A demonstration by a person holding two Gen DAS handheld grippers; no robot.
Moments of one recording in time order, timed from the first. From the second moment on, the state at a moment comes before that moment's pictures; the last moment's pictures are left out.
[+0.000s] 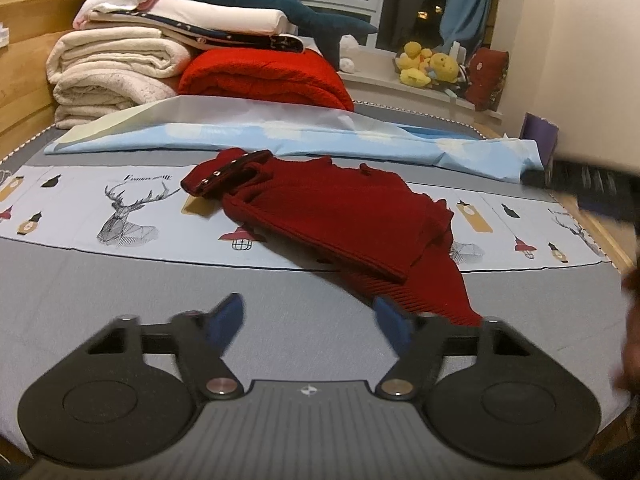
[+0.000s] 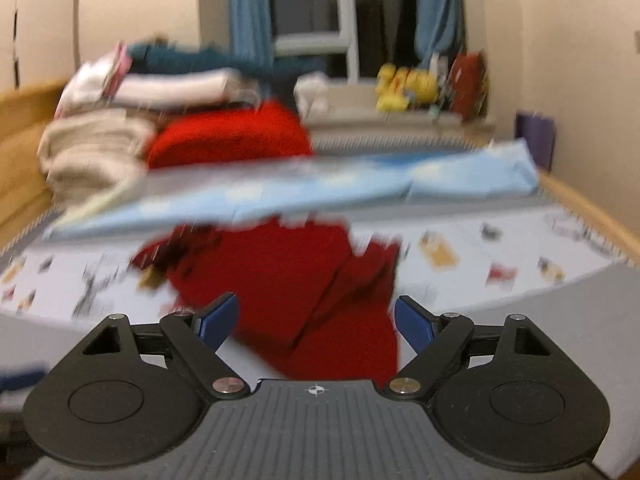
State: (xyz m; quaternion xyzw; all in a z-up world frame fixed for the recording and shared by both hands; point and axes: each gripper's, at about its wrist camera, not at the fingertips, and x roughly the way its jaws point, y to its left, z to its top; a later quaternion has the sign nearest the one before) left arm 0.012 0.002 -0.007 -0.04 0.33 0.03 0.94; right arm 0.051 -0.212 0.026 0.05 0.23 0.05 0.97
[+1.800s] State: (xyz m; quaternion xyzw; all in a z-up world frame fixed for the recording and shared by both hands) left arm 0.094 0.238 -0.078 0.04 0.59 -0.01 0.81; right arm 0.141 -0.318 -0.075 0.16 0.42 0.01 0.89
